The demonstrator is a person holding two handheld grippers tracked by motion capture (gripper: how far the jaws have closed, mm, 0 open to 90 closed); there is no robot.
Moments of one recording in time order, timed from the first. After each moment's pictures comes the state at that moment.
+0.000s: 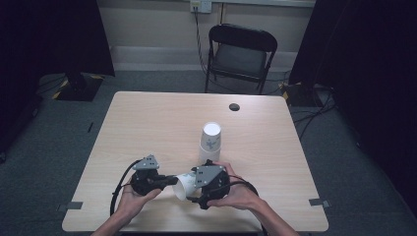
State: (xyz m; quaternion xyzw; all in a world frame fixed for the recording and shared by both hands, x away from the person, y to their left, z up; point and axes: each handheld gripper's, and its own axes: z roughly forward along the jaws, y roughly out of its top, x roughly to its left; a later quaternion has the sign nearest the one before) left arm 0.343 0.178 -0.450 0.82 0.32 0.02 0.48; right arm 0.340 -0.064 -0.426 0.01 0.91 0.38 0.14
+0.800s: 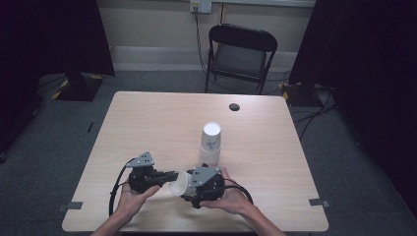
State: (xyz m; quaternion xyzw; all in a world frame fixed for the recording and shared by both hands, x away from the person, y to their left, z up) left arm 0.344 0.184 -0.443 0.78 0.33 0.01 0.53; right arm 0.337 -0.052 -0.439 0.05 0.90 0.41 0.15
